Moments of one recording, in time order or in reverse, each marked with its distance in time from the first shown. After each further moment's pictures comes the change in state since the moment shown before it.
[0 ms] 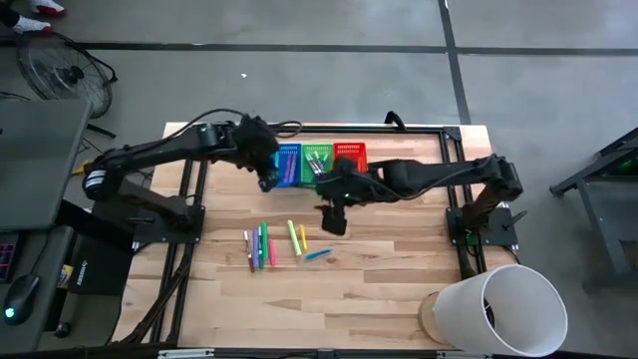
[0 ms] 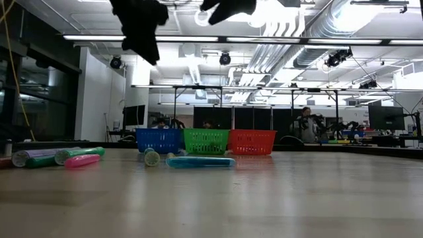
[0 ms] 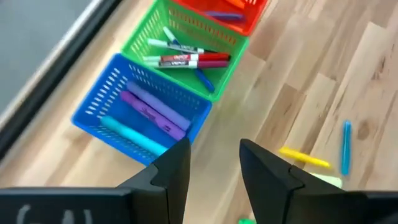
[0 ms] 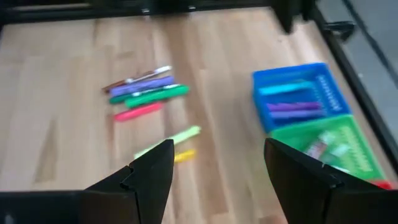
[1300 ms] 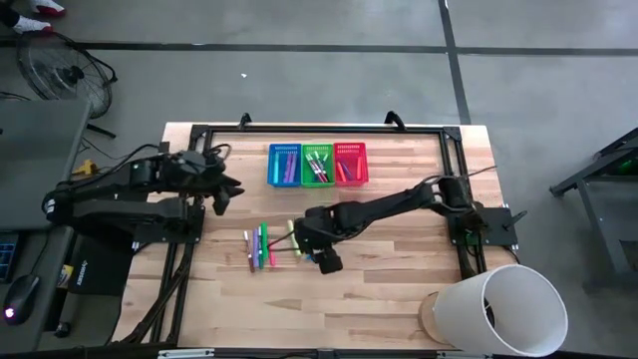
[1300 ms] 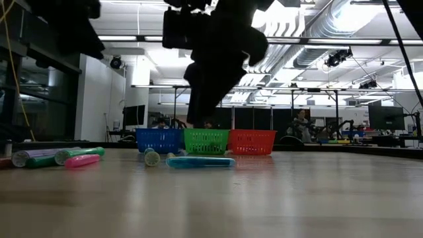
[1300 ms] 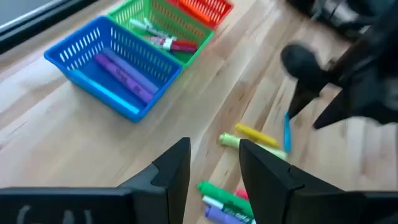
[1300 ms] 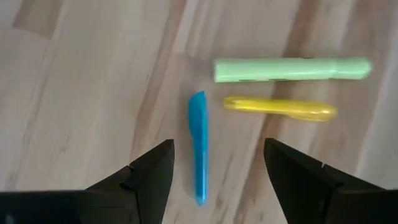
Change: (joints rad) left arm -0.130 -0.711 -0.531 0.129 0.012 -0.251; right arm 0.076 0.404 0.002 0.011 -0.250 -0.284
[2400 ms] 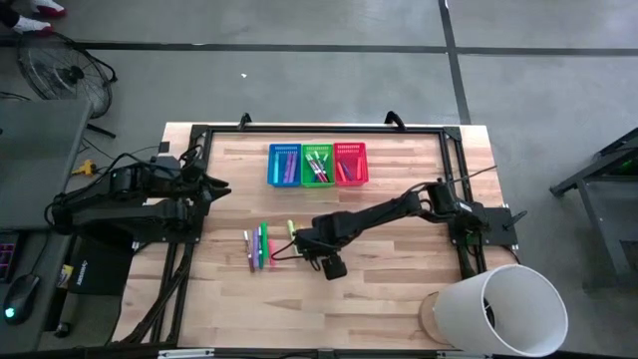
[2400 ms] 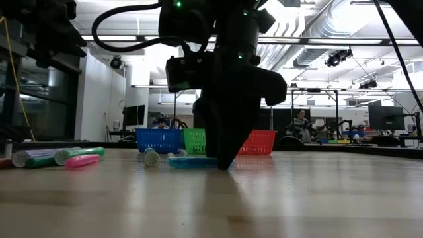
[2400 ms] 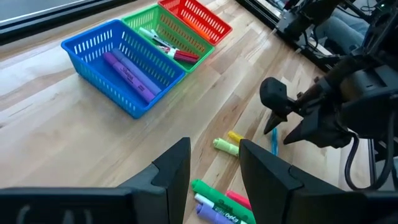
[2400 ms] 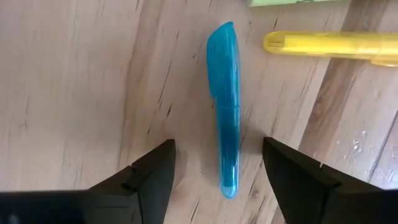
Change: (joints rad) left arm 0.000 -0.262 -0.087 -0.054 -0.013 -0.098; right arm 0.022 0.124 -0.012 -0.121 0.010 0.048
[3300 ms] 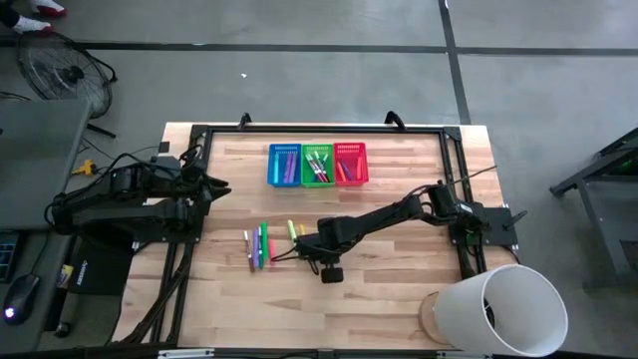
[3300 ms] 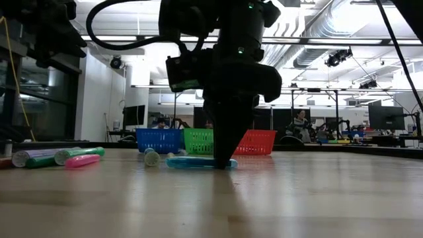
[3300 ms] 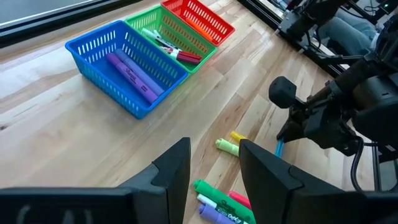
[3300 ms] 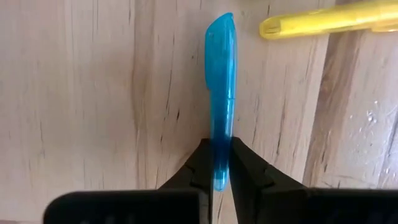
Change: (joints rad) left arm 0.000 0.000 0.000 -0.003 -0.011 0.002; right arm 0.033 0.023 -0.003 0.002 0.039 0.203
